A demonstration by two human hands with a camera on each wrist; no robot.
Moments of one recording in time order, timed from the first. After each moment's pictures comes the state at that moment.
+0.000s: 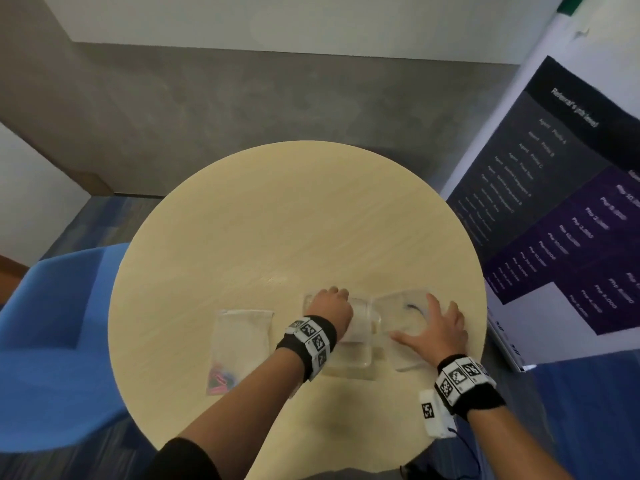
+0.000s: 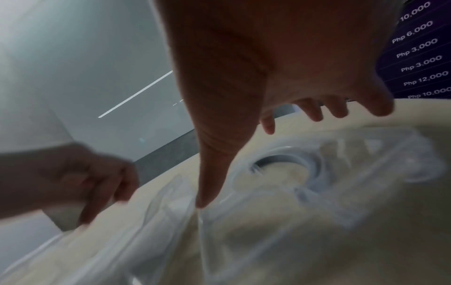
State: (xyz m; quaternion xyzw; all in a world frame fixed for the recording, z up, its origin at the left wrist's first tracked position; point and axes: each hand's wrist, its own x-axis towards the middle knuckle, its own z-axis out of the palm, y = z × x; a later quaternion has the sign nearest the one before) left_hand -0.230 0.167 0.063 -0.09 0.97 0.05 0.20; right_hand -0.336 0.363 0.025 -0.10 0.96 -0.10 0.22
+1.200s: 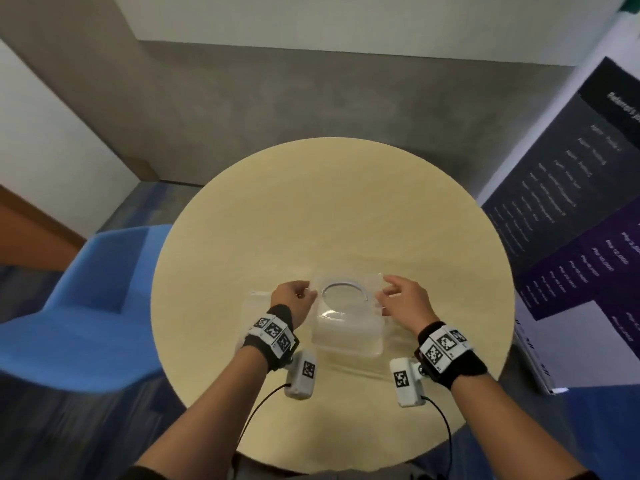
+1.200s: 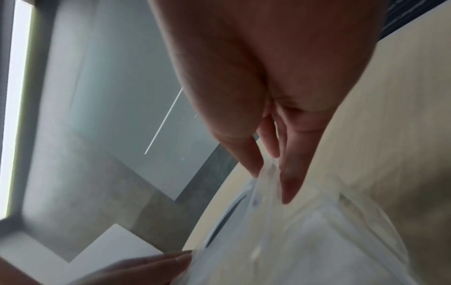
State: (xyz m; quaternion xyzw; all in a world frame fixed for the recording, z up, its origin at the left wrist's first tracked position) left_hand -0.144 0.104 0.057 -0.51 0.70 0.49 -0.02; right_hand -0.308 0.269 0.071 -0.17 0.84 -0.39 0.34
